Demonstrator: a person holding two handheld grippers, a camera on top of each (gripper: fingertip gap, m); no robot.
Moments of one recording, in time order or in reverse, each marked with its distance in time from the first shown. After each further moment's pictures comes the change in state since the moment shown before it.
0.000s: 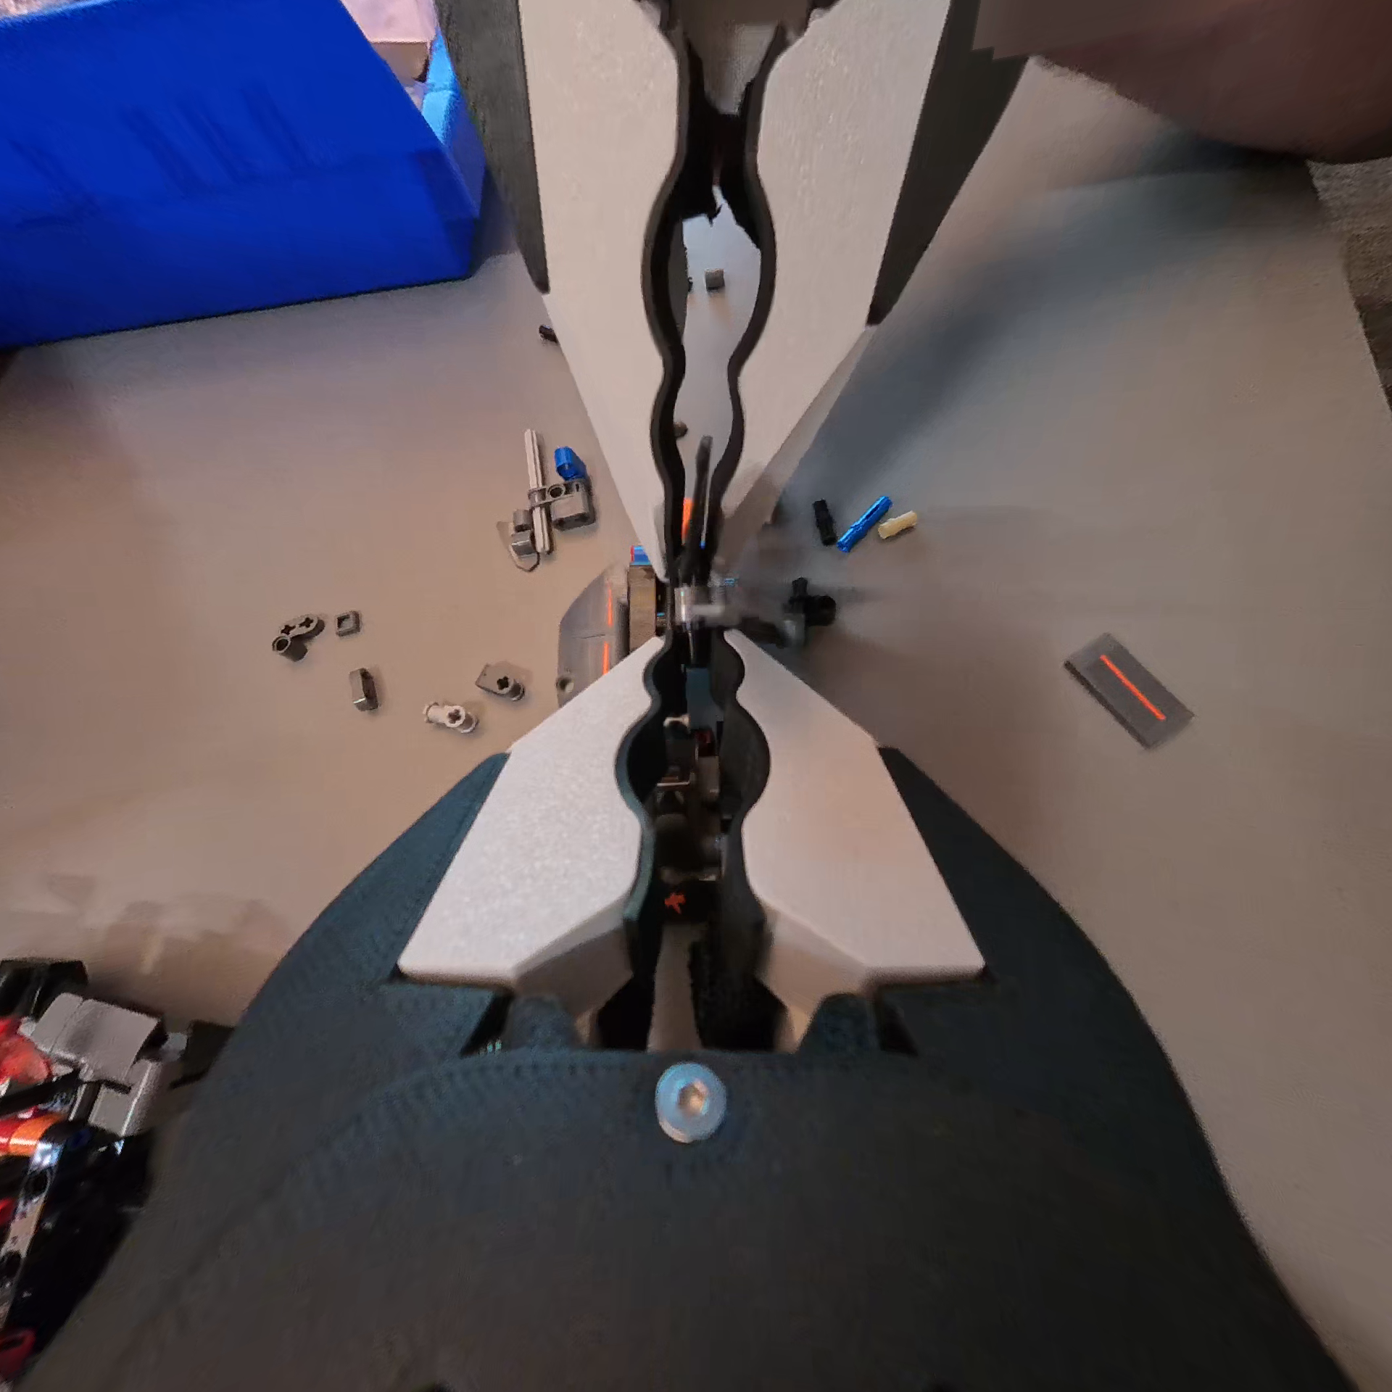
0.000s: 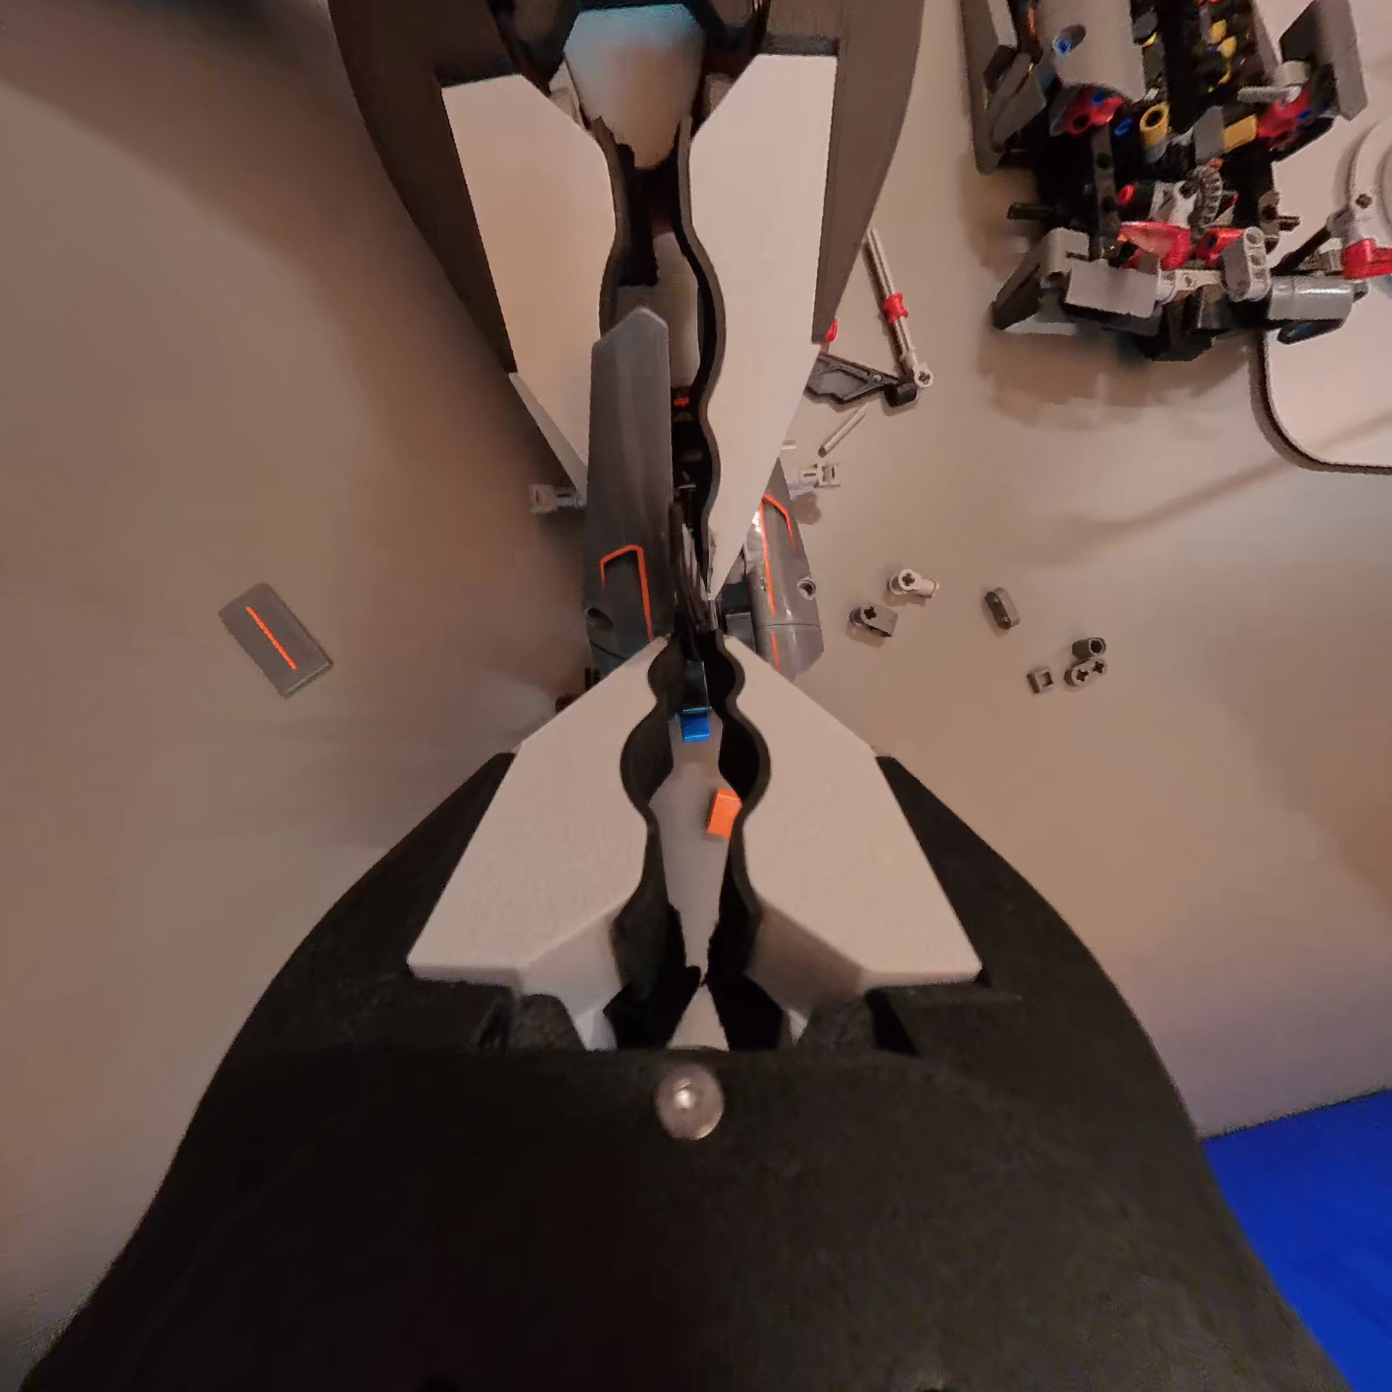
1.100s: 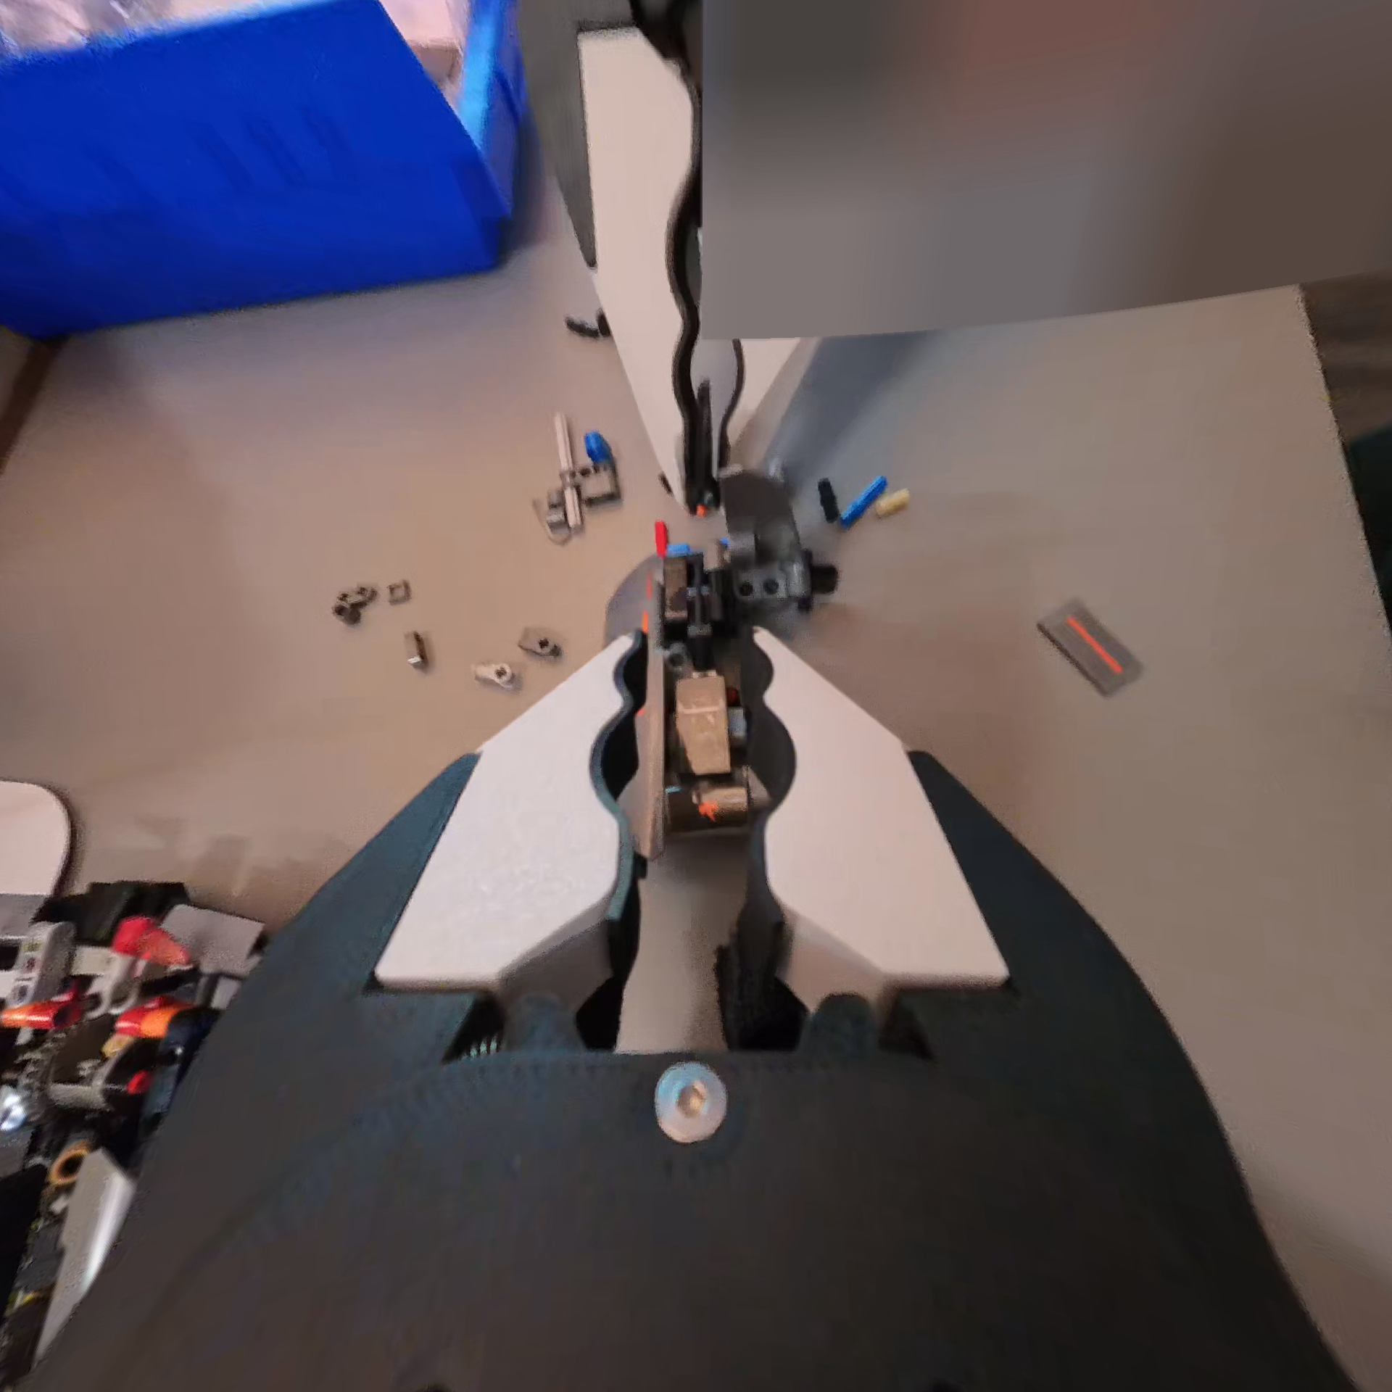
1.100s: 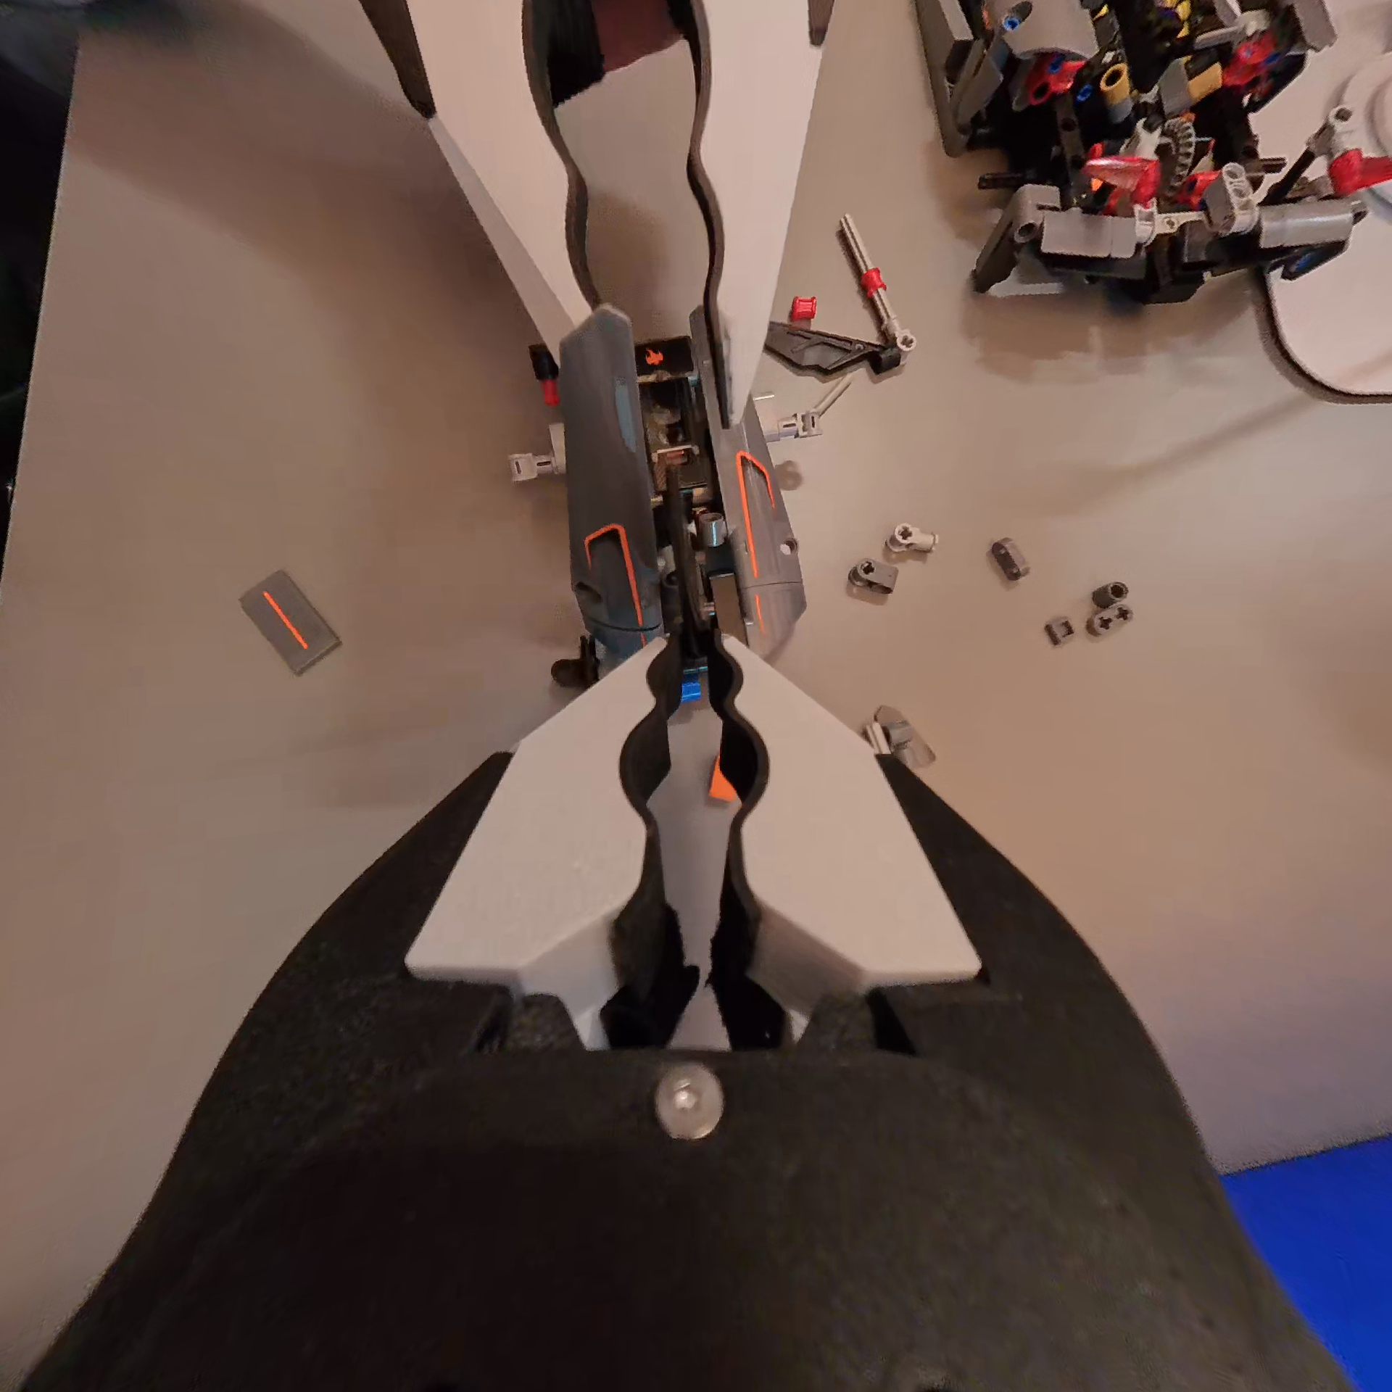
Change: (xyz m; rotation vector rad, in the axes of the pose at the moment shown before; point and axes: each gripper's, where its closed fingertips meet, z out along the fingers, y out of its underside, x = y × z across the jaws) left arm -0.007 -0.002 -0.028 -0.032 0.010 -0.003; right arm 0.004 0.014 -0.007 0.097 -0.041 0.085
